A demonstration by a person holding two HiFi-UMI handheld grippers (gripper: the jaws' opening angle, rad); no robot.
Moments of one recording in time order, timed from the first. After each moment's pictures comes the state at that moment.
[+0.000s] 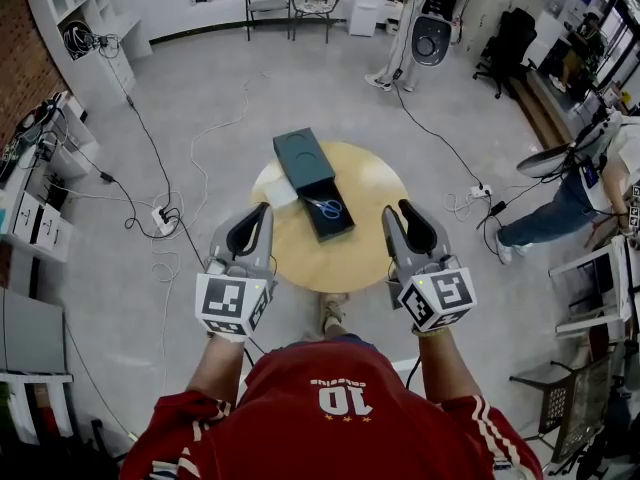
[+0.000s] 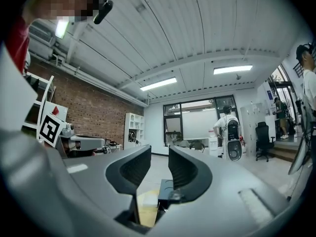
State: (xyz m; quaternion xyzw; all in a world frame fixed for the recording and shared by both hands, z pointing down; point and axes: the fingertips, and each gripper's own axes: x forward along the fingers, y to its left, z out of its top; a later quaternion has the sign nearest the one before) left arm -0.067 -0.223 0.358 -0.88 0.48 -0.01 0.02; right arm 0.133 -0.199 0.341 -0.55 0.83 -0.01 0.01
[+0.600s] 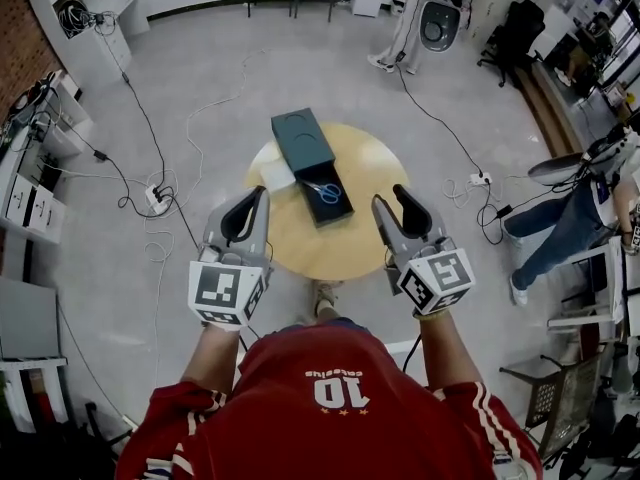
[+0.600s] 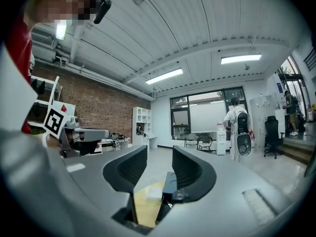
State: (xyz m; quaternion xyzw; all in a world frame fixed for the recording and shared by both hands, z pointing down) left arm -0.067 -0.235 0.365 -0.88 0.48 -0.01 0.01; right arm 0.124 -0.222 0.368 -0.51 0.86 -0.03 -0.02
